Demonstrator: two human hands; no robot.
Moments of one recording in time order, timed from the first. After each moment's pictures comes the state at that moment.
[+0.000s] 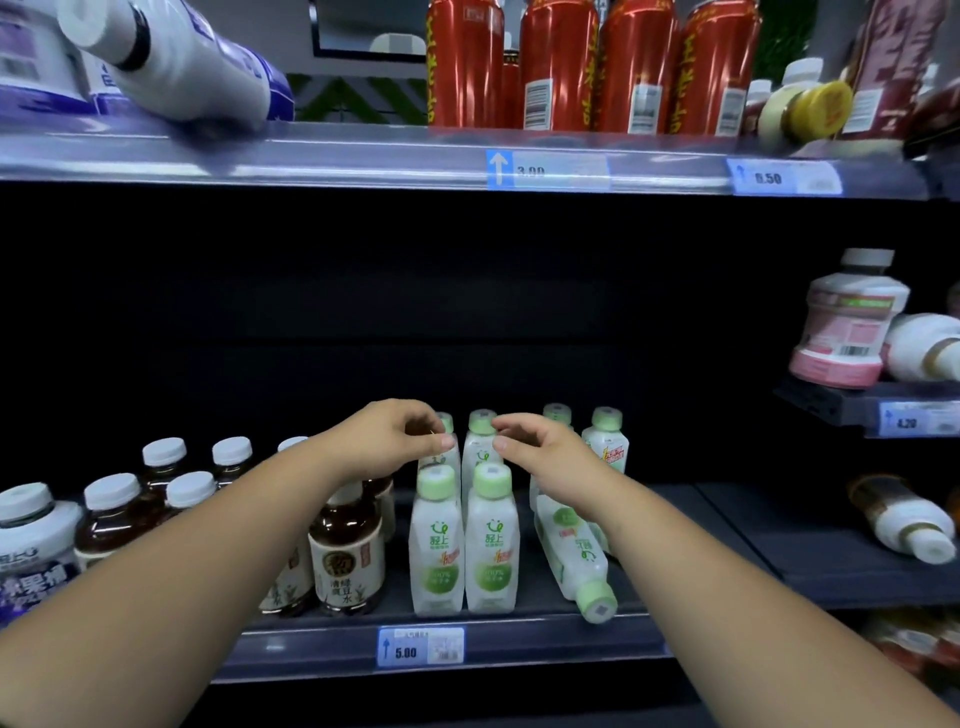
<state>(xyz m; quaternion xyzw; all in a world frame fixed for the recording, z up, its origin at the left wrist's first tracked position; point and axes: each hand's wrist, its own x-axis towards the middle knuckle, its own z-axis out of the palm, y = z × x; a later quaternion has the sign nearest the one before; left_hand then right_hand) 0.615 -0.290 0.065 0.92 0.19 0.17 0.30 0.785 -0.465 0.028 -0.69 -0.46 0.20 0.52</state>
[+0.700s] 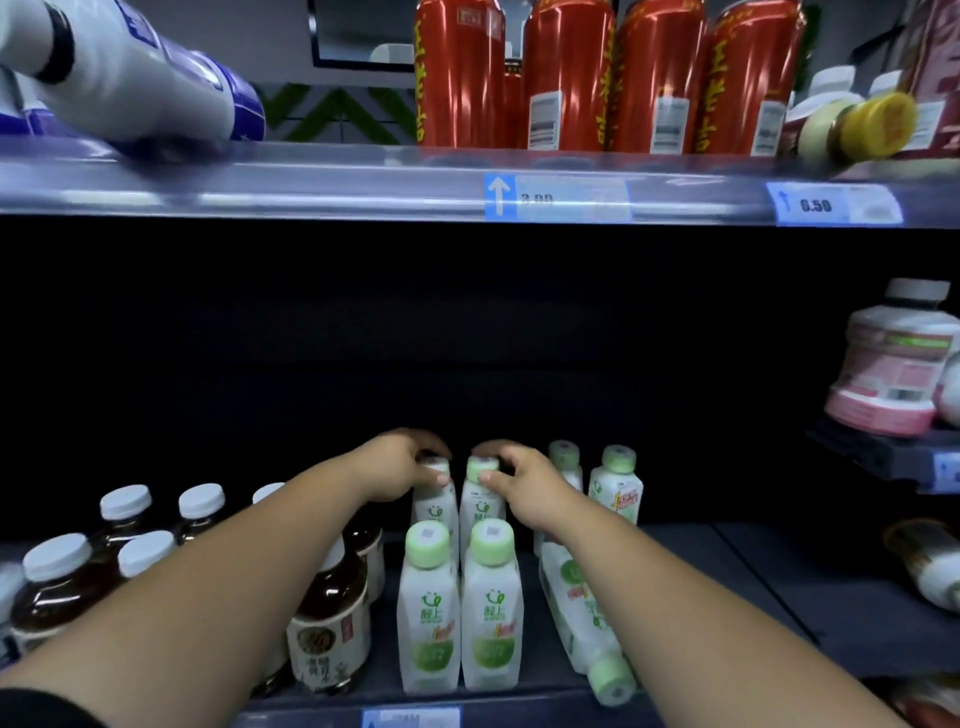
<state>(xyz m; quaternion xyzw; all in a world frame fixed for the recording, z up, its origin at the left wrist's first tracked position) 0.677 -0.247 0.056 0.93 0.23 0.09 0.26 0.822 -0.401 0.016 -0.74 -0.46 0.17 0.46</state>
